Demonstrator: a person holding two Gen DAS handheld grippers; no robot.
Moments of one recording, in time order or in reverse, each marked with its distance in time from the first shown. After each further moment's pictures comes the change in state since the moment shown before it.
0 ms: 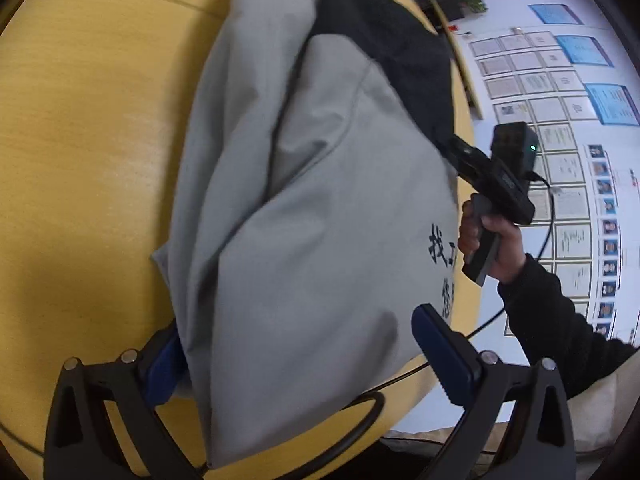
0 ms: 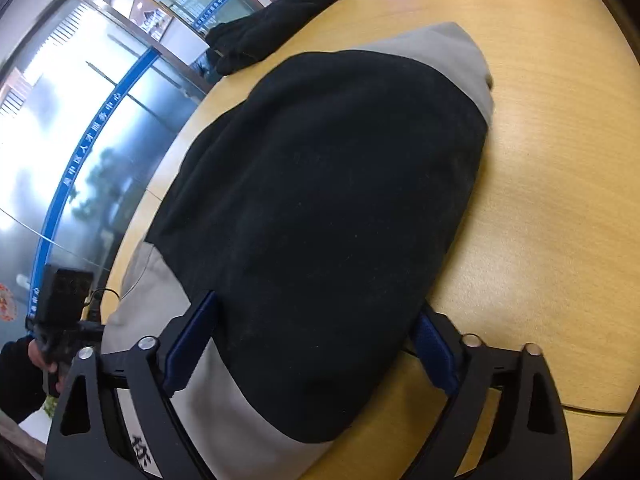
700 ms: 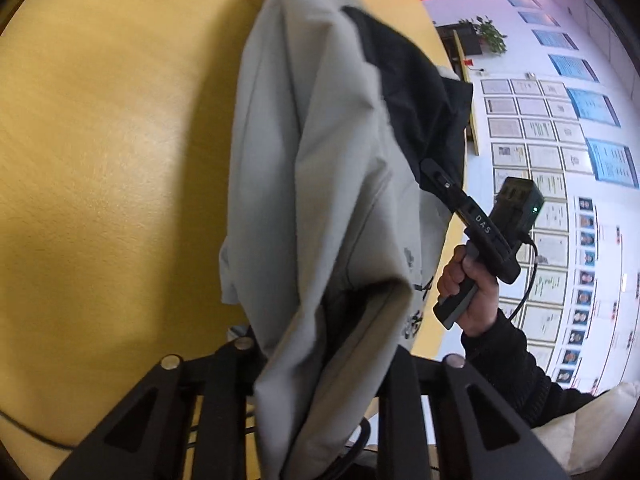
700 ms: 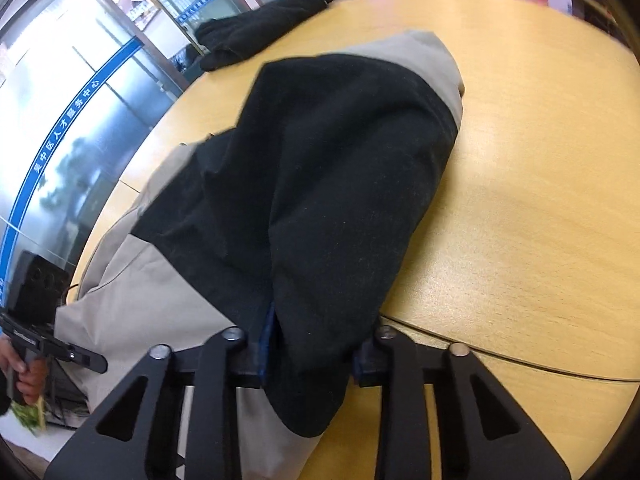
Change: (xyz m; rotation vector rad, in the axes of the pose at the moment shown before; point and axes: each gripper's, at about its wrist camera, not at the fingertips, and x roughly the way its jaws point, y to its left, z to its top) left arm 0.007 -0.028 -0.020 -0.138 -0.010 -0.063; right arm -0.021 0.047 -0.012 -0.120 -0.060 -0.168
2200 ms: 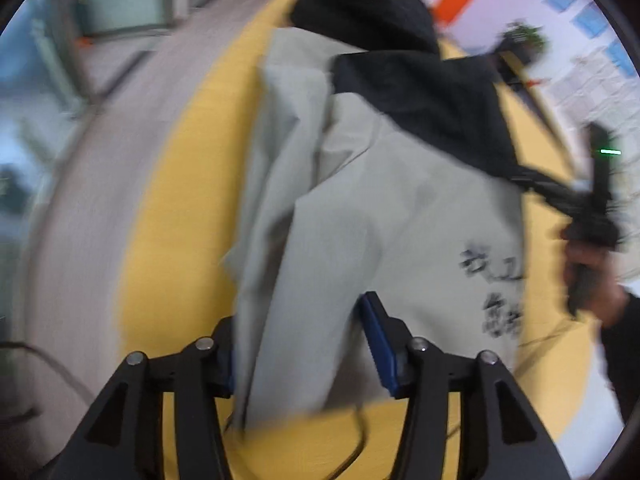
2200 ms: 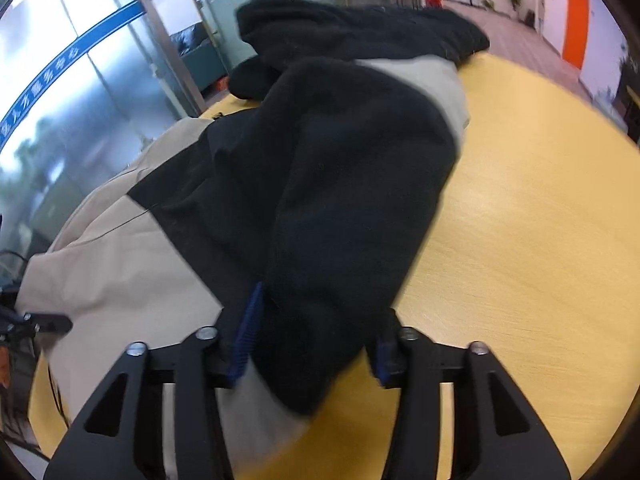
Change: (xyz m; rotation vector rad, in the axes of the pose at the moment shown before) left arm -0.201 0.033 0.289 0.221 -0.321 0.606; right arm 0.248 0.177 0.281 -0.184 0.019 -0.139
